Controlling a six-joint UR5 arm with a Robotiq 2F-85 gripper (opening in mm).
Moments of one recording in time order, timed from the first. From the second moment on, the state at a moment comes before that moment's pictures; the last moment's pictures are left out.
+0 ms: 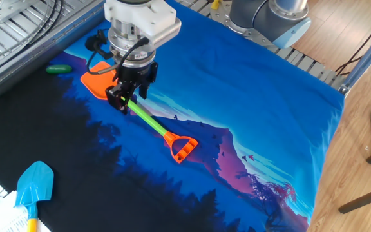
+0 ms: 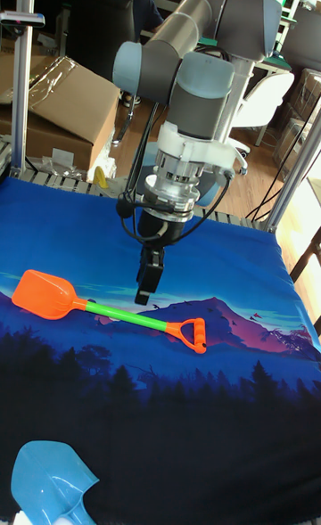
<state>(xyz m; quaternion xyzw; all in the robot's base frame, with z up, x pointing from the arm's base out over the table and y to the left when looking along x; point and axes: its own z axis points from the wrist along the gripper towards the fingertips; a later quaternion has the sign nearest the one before) 0.540 -0.006 0.114 -0.70 0.71 -0.07 0.05</state>
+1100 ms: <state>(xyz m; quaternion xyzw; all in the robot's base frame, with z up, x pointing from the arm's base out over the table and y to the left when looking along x) 0.589 0.004 0.124 -0.68 0.71 -0.11 0.11</state>
